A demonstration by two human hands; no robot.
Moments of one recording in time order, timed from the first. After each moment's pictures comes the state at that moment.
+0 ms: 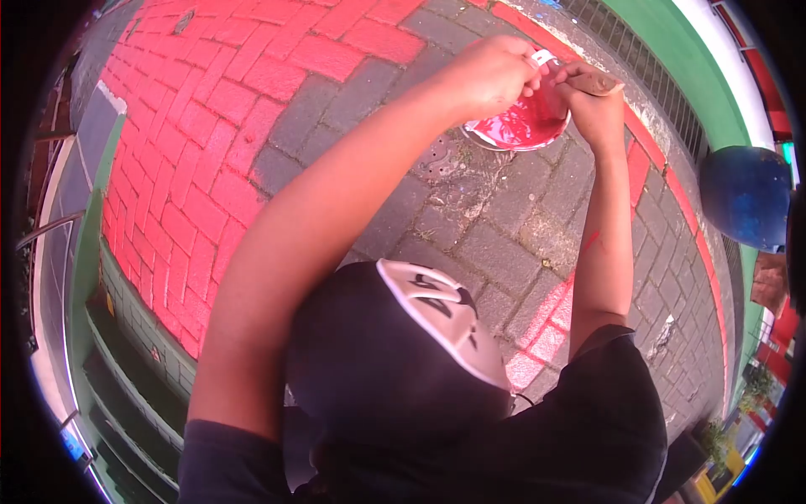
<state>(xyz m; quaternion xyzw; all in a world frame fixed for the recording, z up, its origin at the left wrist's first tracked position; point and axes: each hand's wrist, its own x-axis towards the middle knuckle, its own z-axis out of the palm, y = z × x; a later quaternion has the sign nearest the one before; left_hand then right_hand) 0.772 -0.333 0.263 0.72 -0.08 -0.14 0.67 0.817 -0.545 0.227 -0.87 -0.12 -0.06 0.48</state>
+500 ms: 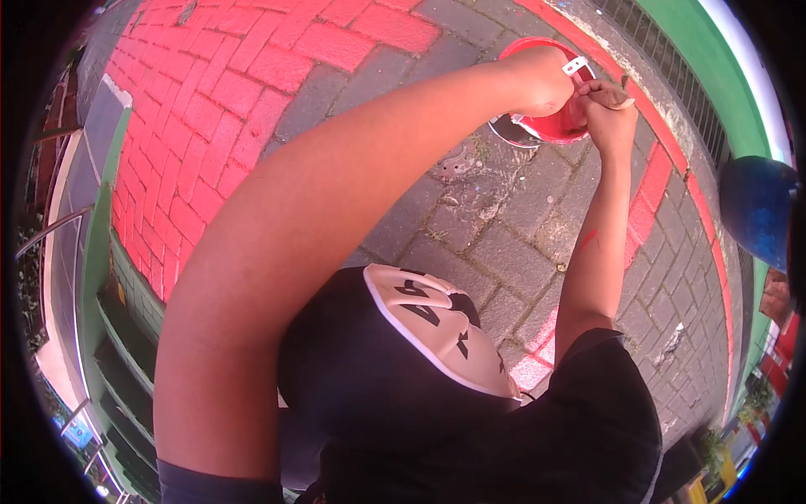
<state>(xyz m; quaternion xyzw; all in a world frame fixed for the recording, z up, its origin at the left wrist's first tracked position) 0.821 -0.359 0.226 0.84 -0.08 -0.24 0.48 0.836 -0.560 0.161 -0.90 0.04 -0.02 0.44</state>
